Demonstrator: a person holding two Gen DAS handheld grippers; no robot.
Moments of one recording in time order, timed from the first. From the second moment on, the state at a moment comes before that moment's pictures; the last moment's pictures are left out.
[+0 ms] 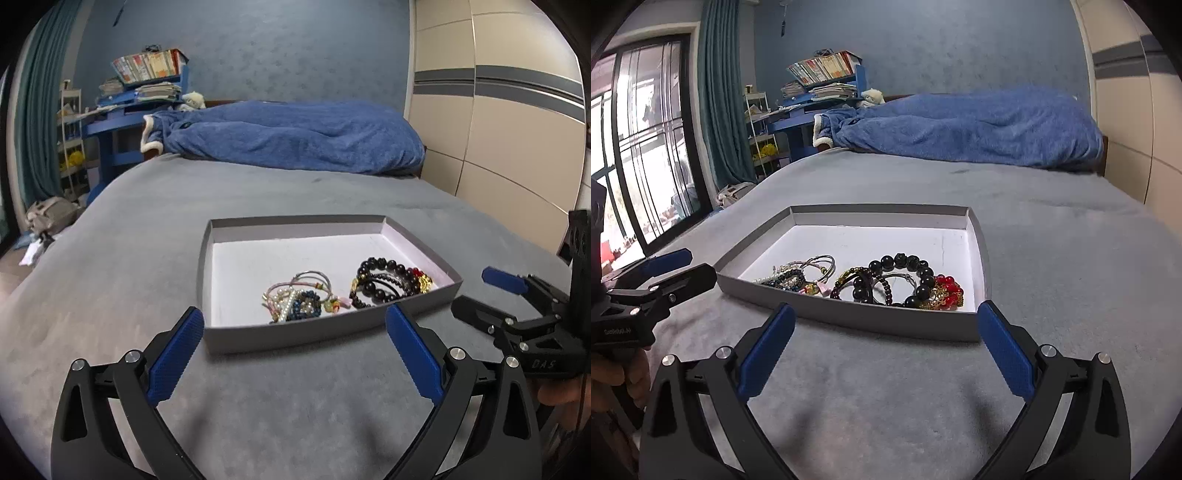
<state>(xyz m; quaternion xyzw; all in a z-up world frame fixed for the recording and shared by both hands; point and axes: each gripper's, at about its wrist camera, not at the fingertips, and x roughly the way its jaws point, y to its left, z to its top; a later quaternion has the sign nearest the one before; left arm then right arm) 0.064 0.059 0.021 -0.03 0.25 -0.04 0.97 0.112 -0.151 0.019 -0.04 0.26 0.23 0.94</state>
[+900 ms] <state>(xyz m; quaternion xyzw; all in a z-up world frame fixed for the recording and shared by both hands) 0.056 0.057 0.023 -0.03 0.24 -0.02 0.97 0.113 -0.154 0.020 -0.03 0.26 0.23 0.94</state>
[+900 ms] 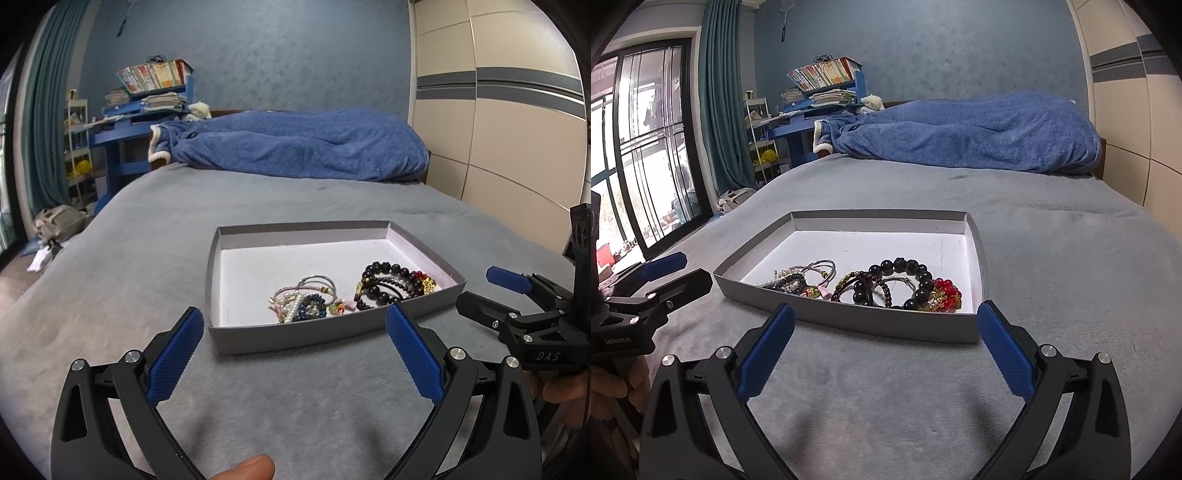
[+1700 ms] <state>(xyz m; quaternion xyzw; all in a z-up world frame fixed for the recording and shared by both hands) 0.055 0.056 0.024 -0.02 0.24 -0.02 0.97 0.113 -0.154 0.020 -0.03 0.26 0.23 0.94</state>
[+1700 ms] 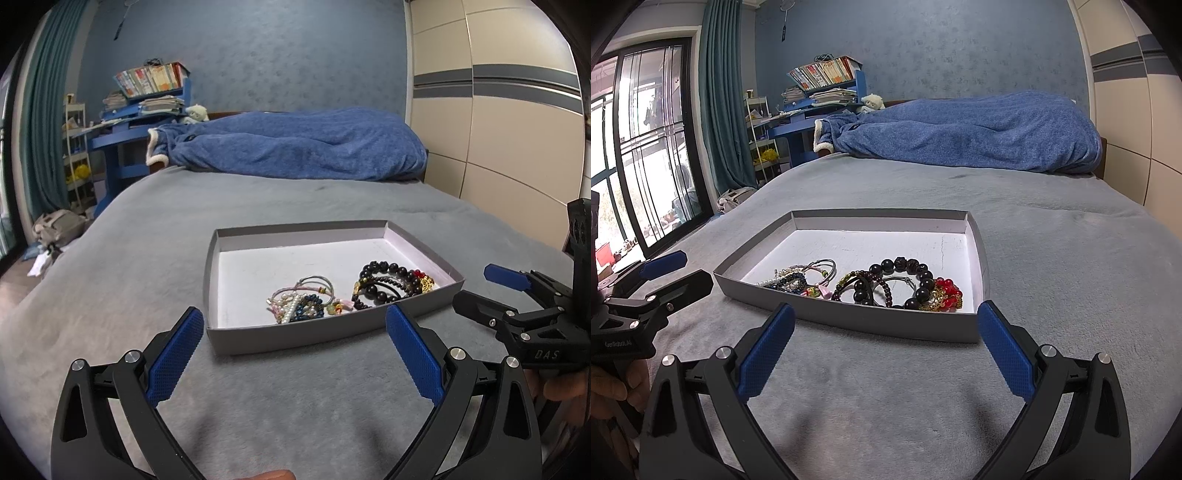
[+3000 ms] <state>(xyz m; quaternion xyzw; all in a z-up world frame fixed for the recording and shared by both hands) 0.055 0.053 0.025 -0.02 0.23 -0.02 0.97 0.113 -0.154 0.021 -0.03 0.26 0.23 0.94</state>
